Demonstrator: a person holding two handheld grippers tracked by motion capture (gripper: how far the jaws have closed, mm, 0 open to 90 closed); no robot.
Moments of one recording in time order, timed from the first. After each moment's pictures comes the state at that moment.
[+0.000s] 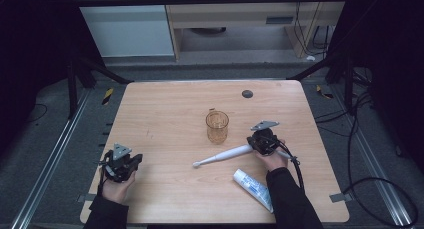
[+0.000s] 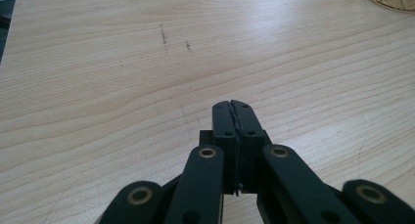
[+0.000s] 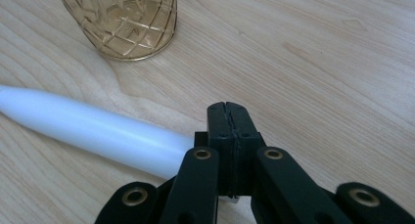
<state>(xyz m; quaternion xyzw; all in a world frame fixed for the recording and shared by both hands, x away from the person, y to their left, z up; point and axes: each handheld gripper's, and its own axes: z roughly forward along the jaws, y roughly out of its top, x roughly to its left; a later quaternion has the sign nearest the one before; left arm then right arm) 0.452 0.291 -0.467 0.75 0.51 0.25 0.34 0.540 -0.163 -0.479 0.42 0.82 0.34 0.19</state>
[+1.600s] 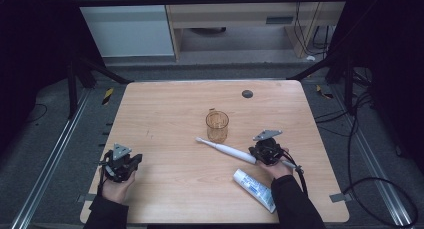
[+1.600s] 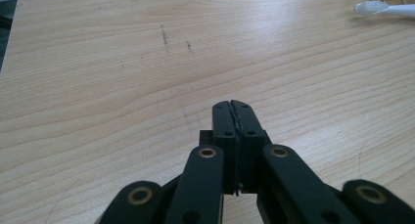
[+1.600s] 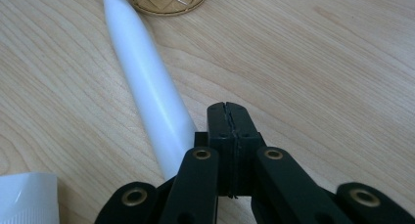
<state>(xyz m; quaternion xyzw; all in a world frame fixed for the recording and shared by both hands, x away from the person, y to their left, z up) 0.452 0.291 -0.467 0.75 0.51 0.25 0.34 0.511 -0.170 -0.483 0.40 0.84 0.33 0.17</state>
